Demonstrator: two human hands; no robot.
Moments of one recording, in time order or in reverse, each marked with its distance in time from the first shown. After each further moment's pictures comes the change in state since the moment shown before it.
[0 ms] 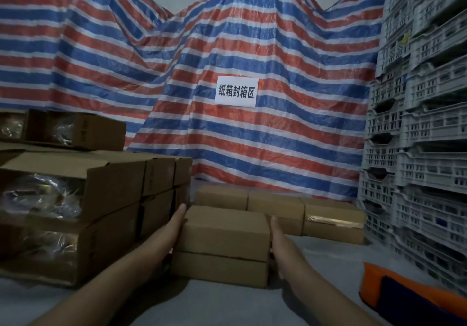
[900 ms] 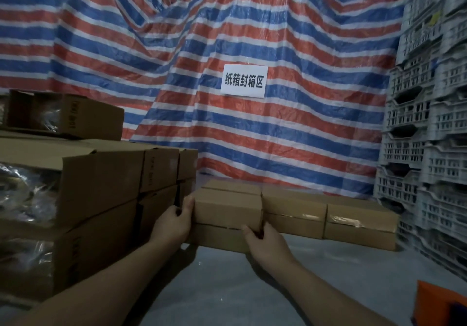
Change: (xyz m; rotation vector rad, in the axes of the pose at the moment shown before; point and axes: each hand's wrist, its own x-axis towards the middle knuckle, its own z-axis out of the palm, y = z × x) left_hand 0.098 -0.021 -0.007 0.533 0.370 0.210; right_hand 0.081 0.026 0.057 -0.339 -0.040 -0.328
